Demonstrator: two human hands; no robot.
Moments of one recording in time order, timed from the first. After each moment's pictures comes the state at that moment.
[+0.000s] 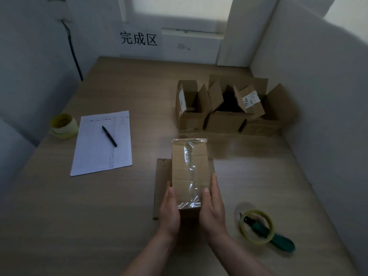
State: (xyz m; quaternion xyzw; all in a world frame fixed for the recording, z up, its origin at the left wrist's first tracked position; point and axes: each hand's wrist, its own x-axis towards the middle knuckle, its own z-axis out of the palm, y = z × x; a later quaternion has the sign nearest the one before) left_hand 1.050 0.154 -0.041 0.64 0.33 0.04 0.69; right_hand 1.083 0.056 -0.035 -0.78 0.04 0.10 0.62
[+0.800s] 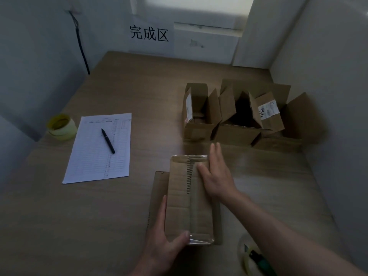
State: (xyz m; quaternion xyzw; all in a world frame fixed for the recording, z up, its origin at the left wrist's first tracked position) left_hand 1.056 0.177 -0.049 0.71 0.23 -0.01 0.67; right_hand 1.256 0.067 -0.028 -0.91 -0.17 0.16 0.34
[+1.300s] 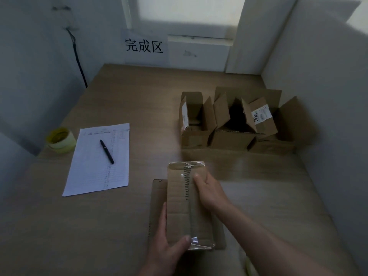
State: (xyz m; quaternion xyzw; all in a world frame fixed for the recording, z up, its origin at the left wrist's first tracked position) left_hand 1.058 0.175 -0.049 0.68 0.25 -0.03 0.69; right_hand 1.230 0.076 -0.022 -0.86 -0.05 0.26 0.44
